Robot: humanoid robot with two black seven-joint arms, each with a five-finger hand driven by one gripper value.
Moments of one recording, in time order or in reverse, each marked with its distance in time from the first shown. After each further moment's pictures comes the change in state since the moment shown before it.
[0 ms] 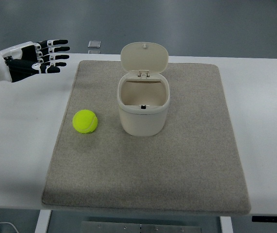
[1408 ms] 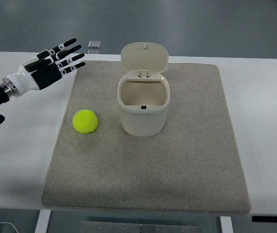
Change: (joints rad) left arm 0.044 -0.248 0.034 0.197 -0.636 0.020 0.126; right arm 0.000 0.000 0.000 0.000 0.000 0.000 0.000
